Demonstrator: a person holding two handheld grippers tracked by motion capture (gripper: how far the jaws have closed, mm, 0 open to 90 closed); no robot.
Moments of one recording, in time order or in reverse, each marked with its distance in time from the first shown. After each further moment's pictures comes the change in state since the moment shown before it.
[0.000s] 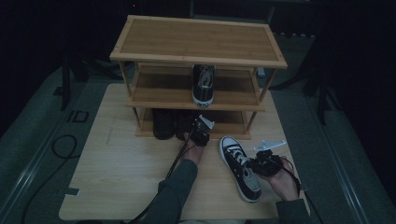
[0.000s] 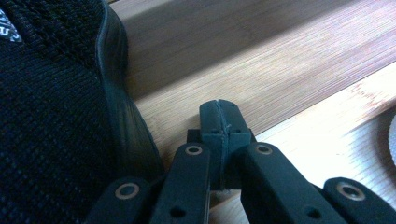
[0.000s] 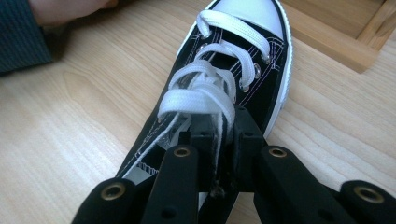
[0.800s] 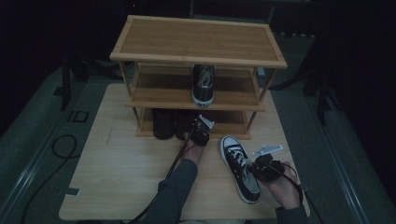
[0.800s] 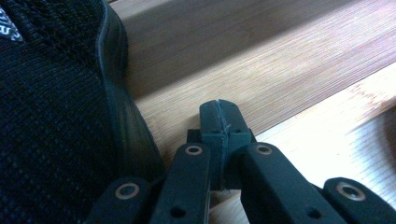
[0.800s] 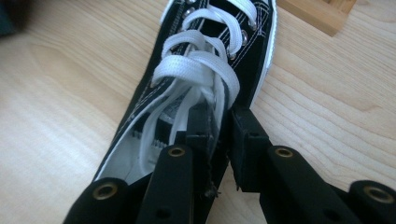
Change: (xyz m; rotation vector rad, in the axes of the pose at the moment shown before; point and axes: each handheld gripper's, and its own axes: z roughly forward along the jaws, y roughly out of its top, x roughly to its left) left arm 0.000 0.000 0.000 0.002 -0.001 0.000; right arm 0.020 -0.006 -0.008 0.097 -0.153 0.020
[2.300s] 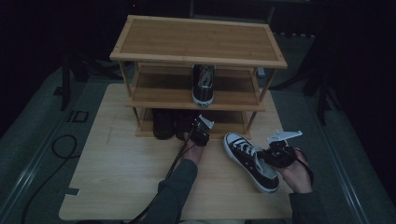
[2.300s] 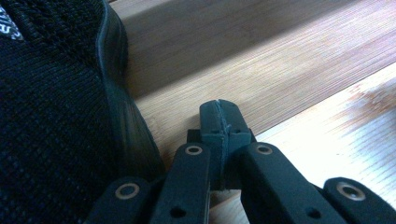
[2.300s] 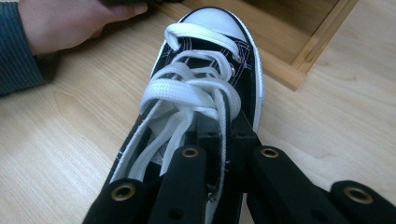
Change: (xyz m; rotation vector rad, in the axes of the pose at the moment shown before) left arm 0.000 0.000 0.000 -0.002 -0.002 -0.003; right arm -0.045 0.020 -0.026 -0.137 0.105 -0.009
